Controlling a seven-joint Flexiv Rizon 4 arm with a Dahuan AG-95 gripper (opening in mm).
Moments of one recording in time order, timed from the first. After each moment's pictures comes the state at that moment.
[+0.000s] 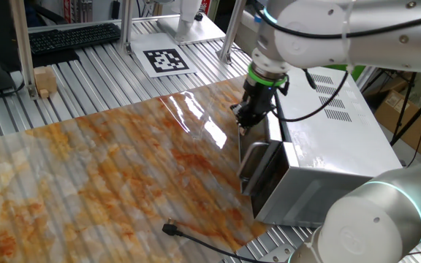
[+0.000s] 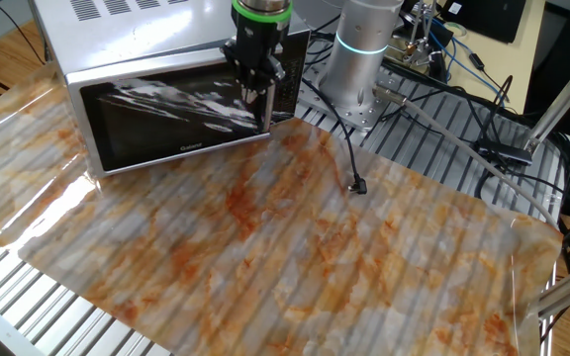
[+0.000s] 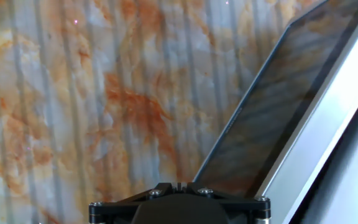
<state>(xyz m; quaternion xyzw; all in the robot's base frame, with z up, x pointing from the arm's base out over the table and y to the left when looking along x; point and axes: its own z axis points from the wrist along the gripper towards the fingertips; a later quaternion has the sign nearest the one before) 0.373 -0.085 0.197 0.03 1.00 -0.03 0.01</state>
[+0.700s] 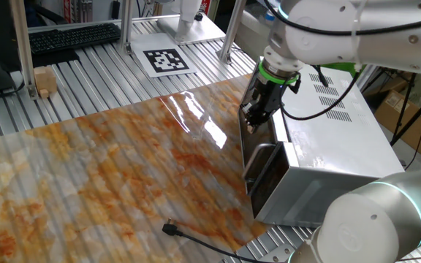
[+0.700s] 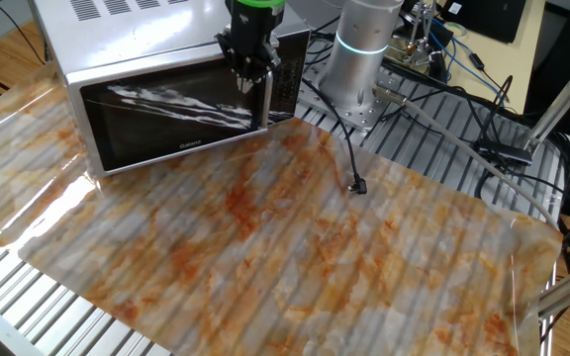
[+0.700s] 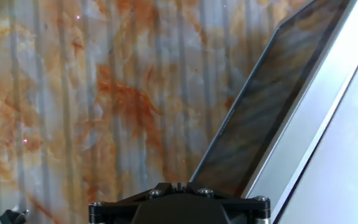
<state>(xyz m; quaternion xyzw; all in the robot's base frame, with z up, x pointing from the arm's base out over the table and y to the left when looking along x) 0.366 -0.102 0.207 0.02 1.00 -0.02 0.01</state>
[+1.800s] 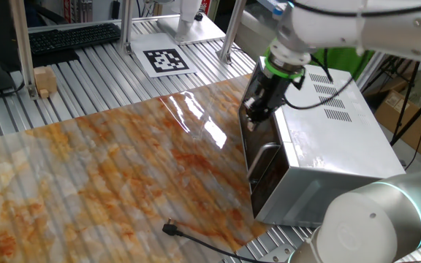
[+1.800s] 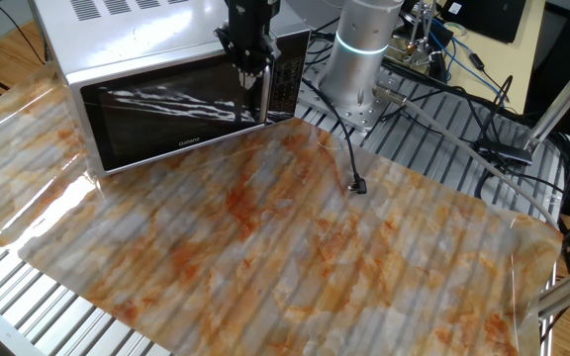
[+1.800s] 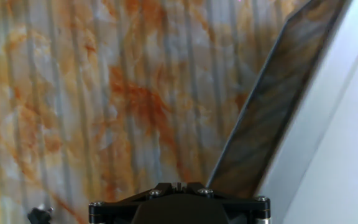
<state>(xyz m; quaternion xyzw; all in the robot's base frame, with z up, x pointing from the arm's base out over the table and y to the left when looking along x) 0.377 -0.086 0.212 0.05 1.00 0.00 -0.01</state>
